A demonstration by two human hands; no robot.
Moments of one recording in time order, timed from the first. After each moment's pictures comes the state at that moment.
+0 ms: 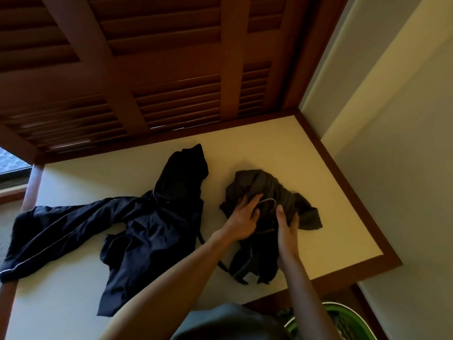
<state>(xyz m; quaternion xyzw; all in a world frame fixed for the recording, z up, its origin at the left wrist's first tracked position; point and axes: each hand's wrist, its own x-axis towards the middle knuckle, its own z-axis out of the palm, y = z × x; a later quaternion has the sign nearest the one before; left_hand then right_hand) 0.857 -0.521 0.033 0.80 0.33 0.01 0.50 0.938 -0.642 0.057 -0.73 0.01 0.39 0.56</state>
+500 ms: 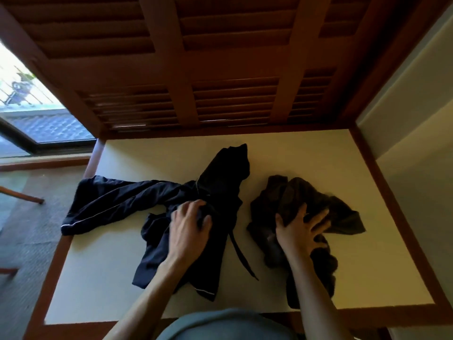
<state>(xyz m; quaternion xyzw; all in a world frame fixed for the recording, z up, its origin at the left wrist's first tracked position) 0.651 -0.516 0.095 0.73 0.62 0.16 0.23 0.910 -0.572 0.042 -0.93 -0.26 0.23 0.11</state>
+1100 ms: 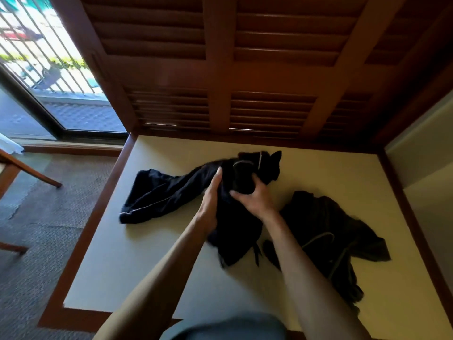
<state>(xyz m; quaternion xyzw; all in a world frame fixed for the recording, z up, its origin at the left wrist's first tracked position) 0.654 -0.446 0.143 0.25 0.46 0.38 0.76 0.794 -0.447 0.114 -0.70 -0.47 0.40 0.35</state>
